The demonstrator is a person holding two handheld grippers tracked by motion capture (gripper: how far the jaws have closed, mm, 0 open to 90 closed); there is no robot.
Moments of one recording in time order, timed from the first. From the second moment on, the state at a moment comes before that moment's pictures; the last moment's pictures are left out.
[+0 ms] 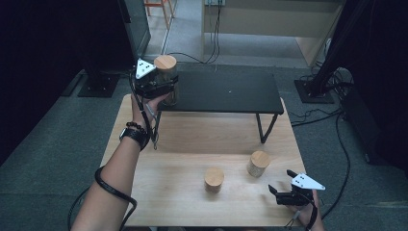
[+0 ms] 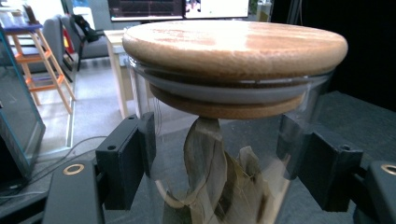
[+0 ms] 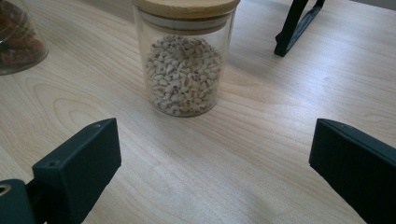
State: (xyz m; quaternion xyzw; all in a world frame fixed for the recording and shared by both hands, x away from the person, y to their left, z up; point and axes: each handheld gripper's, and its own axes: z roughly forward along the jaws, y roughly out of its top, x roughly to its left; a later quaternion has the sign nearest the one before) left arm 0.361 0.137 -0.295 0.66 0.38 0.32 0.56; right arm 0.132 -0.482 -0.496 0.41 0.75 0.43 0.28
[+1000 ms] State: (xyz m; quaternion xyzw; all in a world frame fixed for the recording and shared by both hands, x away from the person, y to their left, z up) left arm 0.365 0.138 -0.292 0.67 0.37 0.32 0.56; right arm 0.131 -0.478 -0.495 0.41 0.76 0.43 0.28
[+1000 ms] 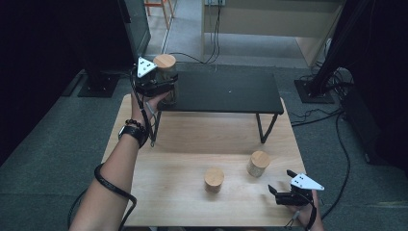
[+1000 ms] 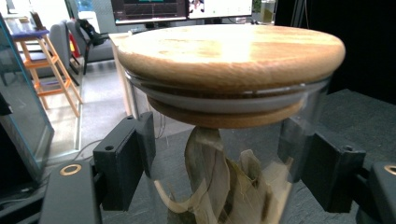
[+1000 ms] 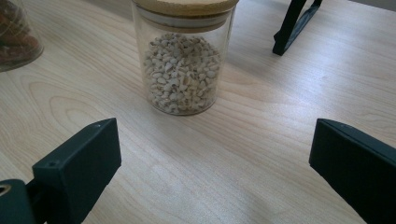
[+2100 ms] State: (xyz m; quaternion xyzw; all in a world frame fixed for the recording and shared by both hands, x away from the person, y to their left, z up) left arm 0.321 0.172 -0.295 0.66 0.35 0.32 0.58; right arm 0.130 -0.477 -0.495 0.41 0.76 0.43 0.28
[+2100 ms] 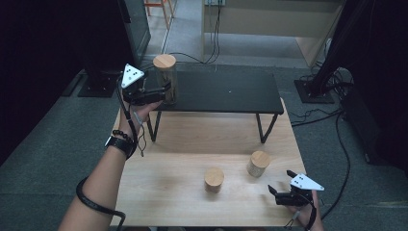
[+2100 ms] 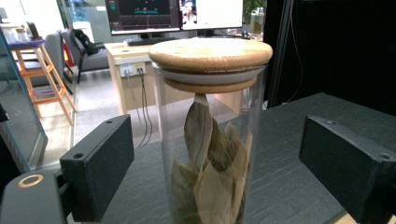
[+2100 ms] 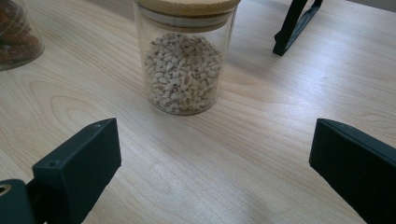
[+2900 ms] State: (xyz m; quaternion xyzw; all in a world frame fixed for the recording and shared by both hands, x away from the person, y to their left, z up) left arm 0.258 0.195 -0.321 0.65 0.34 0.34 0.60; right arm 0.130 -0.475 -0.495 0.41 0.76 0.42 0.29
